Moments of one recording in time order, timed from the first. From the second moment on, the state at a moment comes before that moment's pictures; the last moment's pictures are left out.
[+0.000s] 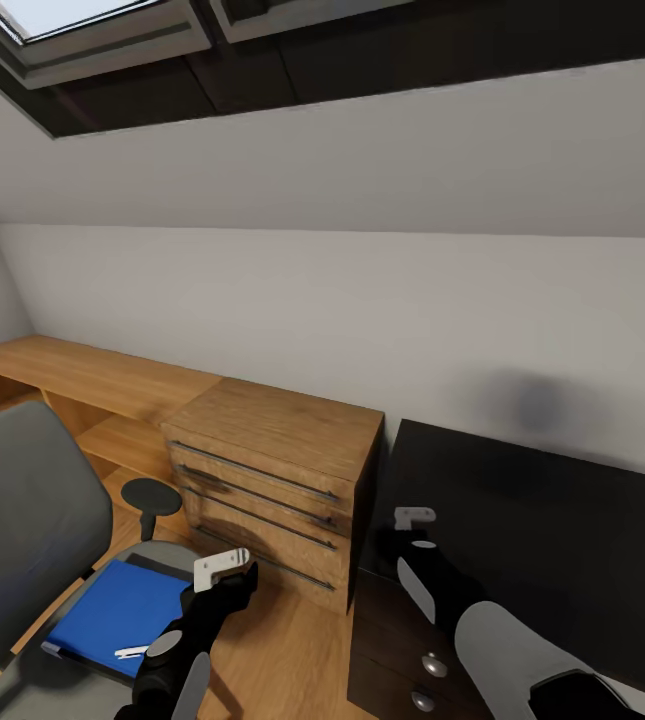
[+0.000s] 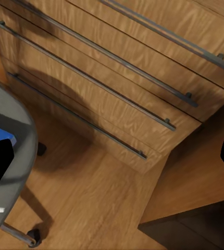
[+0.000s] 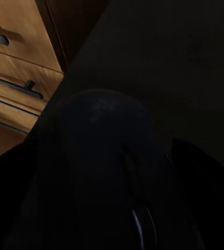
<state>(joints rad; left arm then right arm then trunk) -0.11 -0.13 -0.10 -1.40 0.21 0.39 0.23 -0.75 0.11 0.21 -0.37 -0.21 0.15 -0.16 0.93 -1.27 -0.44</state>
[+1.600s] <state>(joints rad) -0.11 -0.13 -0.09 -1.40 0.21 0.39 0.23 -0.41 0.10 0.22 -1.23 -0.22 0.53 -0.18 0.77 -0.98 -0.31</state>
